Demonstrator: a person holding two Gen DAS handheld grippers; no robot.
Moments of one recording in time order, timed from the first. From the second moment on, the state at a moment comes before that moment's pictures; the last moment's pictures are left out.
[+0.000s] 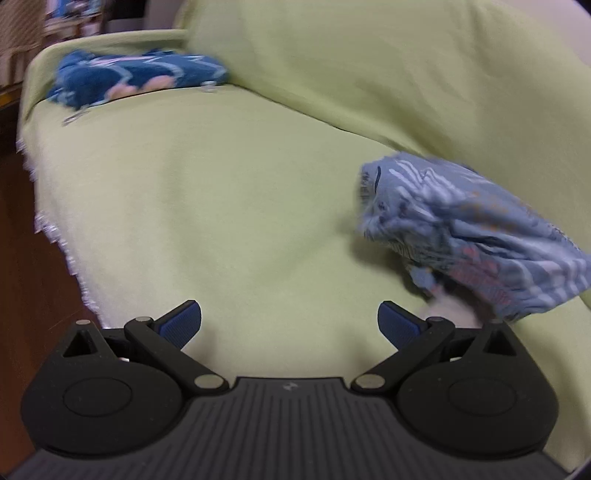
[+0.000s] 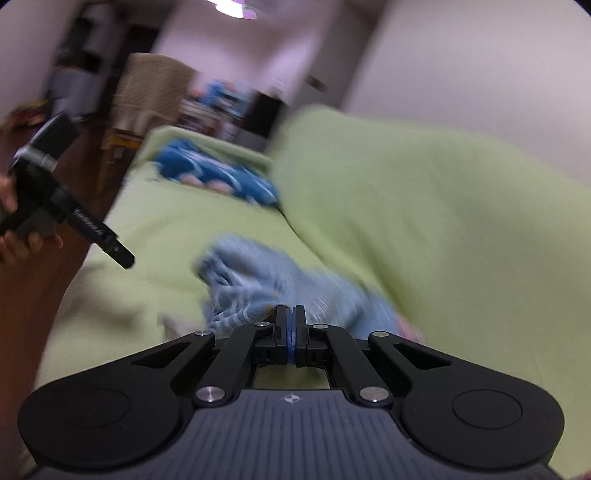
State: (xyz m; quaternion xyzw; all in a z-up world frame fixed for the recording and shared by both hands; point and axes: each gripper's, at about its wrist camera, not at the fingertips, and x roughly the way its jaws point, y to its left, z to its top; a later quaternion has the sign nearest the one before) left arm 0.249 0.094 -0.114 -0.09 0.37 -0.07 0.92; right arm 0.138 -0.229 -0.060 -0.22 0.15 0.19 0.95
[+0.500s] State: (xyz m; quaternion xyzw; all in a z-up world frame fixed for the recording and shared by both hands) left arm 0.201 0.025 -0.122 0.04 0.34 -0.11 0.93; right arm 0.141 -0.167 -0.158 -0.47 0.11 0.21 0.85
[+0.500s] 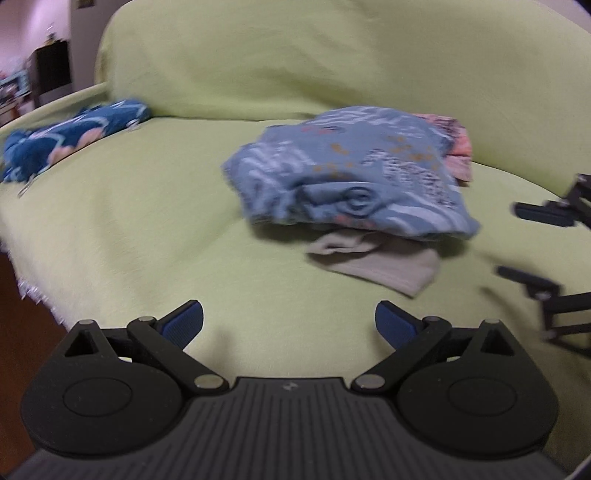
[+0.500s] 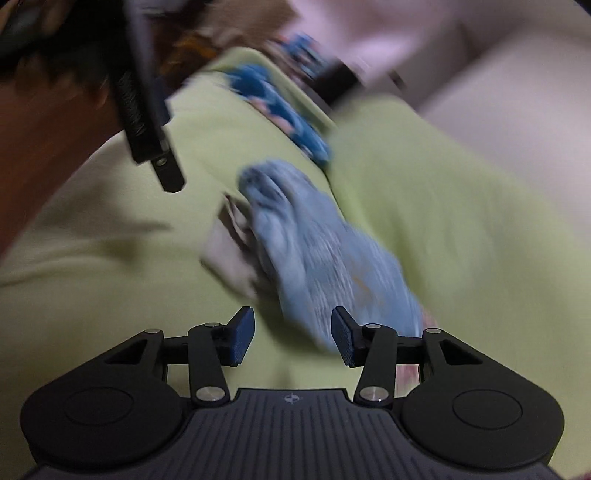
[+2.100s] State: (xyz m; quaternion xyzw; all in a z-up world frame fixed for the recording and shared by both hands) left arm 0.074 -0.157 -0.099 0.41 0.14 -0.28 0.86; right arm 0.036 -0.366 -0.135 -0.28 0.20 0.04 0.94
